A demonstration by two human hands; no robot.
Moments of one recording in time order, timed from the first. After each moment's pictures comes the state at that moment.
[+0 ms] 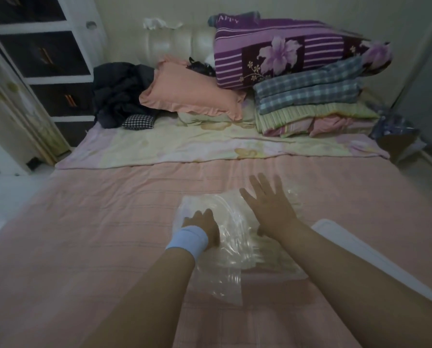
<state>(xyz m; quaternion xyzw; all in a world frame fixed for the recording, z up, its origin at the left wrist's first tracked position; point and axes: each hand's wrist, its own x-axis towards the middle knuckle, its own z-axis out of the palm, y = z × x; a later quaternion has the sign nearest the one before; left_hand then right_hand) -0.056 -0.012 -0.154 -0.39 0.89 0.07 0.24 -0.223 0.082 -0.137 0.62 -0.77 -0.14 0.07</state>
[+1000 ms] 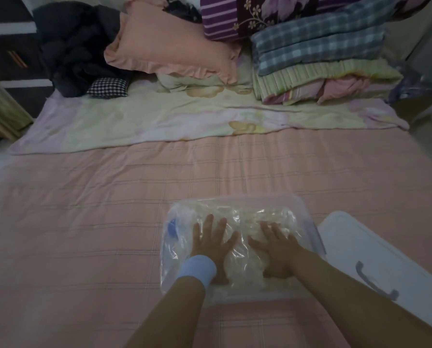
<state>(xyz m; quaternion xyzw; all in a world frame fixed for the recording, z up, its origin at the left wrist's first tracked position) -0.106 -0.063 -0.281 -0.27 0.91 0.04 0.31 -0.283 0.050 -0.288 0.55 -0.75 -0.19 -0.32</state>
